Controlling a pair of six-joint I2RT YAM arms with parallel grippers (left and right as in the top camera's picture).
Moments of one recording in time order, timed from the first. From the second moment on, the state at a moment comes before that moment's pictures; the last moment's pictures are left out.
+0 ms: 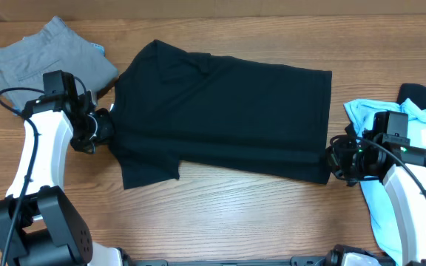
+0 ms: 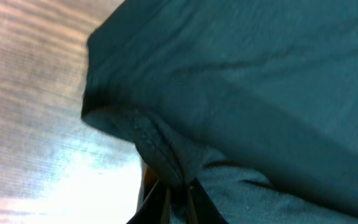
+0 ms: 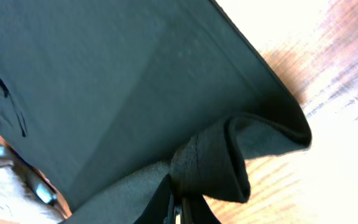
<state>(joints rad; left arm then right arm) 0.24 1.67 1.23 -0.94 0.21 -0.19 -0.22 1.28 0.84 -0.86 -0.44 0.82</state>
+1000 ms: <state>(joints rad) 0.13 1.67 1.23 -0.68 0.09 -0.12 -0.22 1.51 0.84 -0.50 -0.43 0.88</state>
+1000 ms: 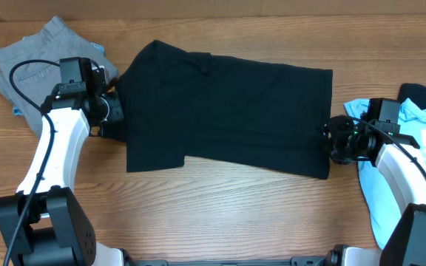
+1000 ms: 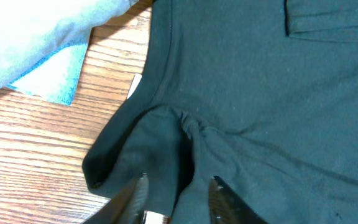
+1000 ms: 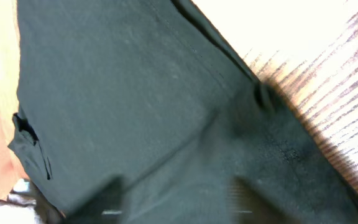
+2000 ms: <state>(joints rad) 0.10 1.69 0.98 -0.73 0.14 -0.10 -0.22 1.51 0.84 -0.69 -0.49 0.57</state>
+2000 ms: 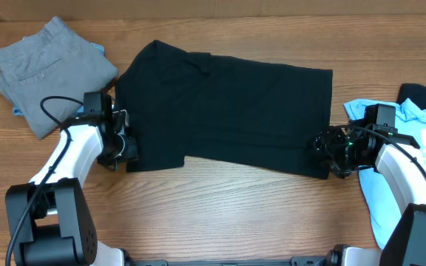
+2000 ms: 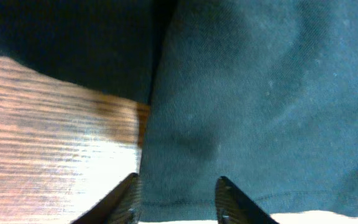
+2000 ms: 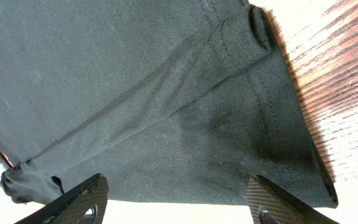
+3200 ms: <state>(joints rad) 0.09 1.80 1.02 -0.88 0.06 -0.16 -0.22 1.51 0.84 -0.70 -0.57 0.57</state>
